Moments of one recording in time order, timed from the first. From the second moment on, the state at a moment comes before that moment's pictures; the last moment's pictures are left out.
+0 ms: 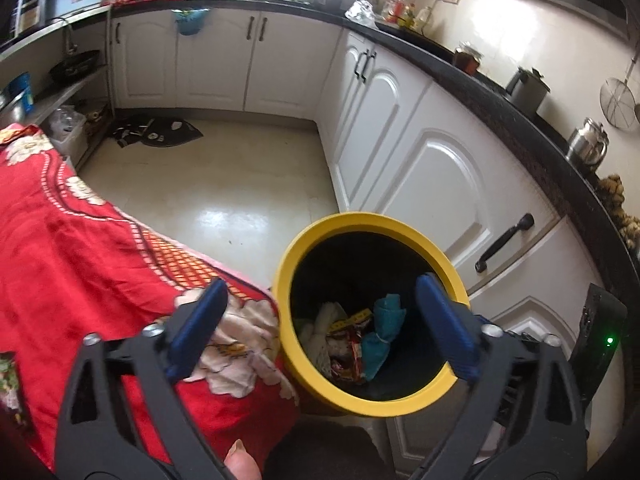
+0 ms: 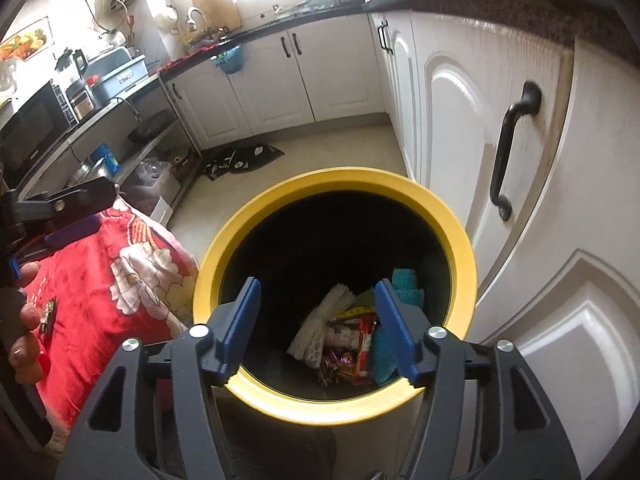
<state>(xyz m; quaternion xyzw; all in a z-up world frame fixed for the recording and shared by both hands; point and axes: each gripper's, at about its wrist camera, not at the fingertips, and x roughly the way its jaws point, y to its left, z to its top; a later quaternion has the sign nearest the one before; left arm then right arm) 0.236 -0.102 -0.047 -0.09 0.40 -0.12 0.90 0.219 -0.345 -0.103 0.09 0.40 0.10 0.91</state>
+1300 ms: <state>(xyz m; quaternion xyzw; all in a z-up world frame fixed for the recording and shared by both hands) 0.144 0.131 -0.017 -0.18 0.37 0.05 0.91 0.152 -0.160 -0.030 0.01 0.34 0.32 0.88</state>
